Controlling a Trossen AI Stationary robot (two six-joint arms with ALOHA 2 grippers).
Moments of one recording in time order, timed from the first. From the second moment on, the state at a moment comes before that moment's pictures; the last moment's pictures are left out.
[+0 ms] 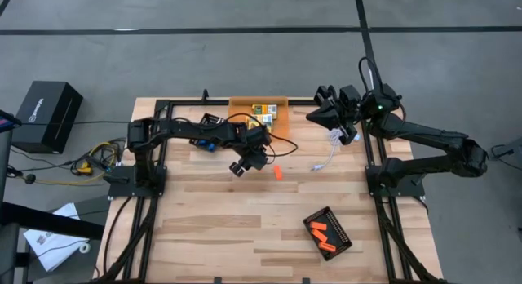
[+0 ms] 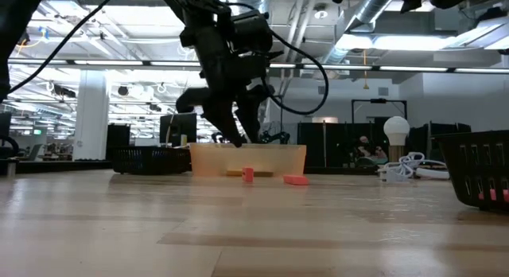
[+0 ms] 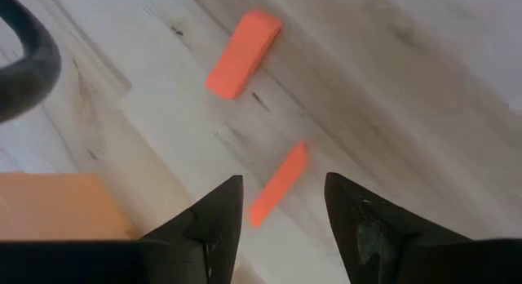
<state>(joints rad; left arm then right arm) 0.19 1.88 1.33 -0.60 0.07 0.98 -0.47 1.07 0.82 0.67 -0.74 0.46</state>
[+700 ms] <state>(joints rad) 0.19 1.99 1.33 -0.56 0.03 1.09 -0.47 1.07 0.82 0.68 -0.76 0.41</state>
